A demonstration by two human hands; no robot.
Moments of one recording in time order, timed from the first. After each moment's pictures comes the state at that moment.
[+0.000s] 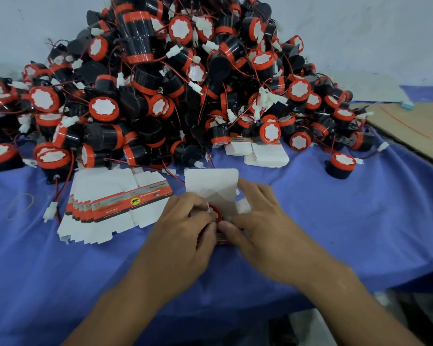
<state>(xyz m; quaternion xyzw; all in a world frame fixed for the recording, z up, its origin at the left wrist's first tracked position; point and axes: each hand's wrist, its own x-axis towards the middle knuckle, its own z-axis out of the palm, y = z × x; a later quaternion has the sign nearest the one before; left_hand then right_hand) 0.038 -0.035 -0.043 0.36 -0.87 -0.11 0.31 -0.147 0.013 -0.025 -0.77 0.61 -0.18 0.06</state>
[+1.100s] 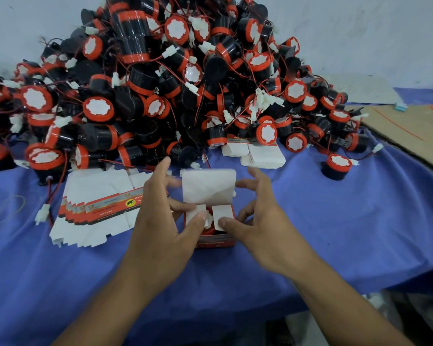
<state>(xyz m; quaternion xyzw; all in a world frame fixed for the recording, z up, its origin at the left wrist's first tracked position) 0.041 -0.045 -0.048 0.41 -0.73 -0.32 0.44 -0.145 0.001 -0.036 -0.57 0.63 -0.42 0.32</state>
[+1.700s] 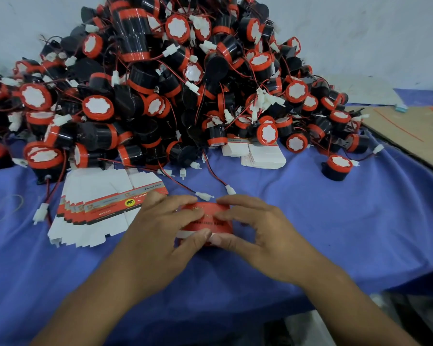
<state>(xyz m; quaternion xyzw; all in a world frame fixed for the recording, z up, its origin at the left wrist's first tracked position) 0.058 -0.049 -0.034 0.35 -0.89 -0.12 0.27 -0.157 0.005 -0.038 -0.76 0.55 -0.32 0.15</state>
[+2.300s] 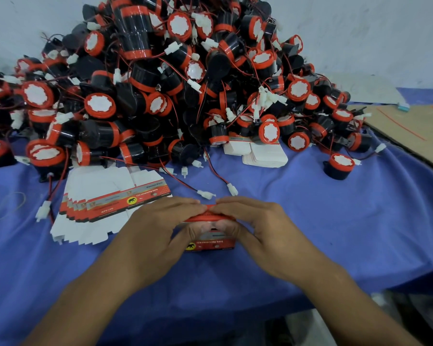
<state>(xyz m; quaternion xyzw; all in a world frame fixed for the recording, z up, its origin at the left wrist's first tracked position) 0.065 -0.056 -0.032 0.33 -0.89 -0.18 0.26 -0.153 0.001 -0.039 -0.77 0.51 -0.35 0.13</state>
